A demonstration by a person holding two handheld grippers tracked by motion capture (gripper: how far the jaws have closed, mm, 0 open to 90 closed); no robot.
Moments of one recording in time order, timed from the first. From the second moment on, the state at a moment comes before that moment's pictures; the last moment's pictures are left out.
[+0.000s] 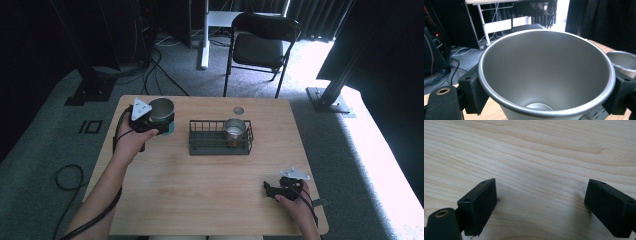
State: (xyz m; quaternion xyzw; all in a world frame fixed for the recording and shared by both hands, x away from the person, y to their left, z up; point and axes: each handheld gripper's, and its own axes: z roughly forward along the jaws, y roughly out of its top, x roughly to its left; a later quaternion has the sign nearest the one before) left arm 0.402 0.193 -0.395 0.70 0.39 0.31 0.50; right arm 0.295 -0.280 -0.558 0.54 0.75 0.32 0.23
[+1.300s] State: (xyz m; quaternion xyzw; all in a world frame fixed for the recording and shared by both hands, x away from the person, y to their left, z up) left arm 0.428 0.078 -0.405 0.74 0.34 0.25 0.53; right arm 0.295 -0.280 -0.558 0.54 0.75 0.32 0.23
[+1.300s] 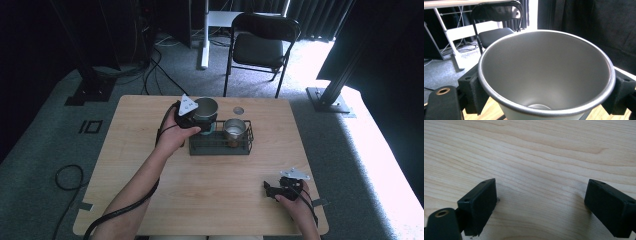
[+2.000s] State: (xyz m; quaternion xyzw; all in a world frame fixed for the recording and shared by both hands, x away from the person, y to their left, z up) left arm 0.443 0.066 -0.457 0.75 0.35 0.24 0.51; right arm 0.295 -0.280 -0.558 0.54 0.75 0.32 0.23
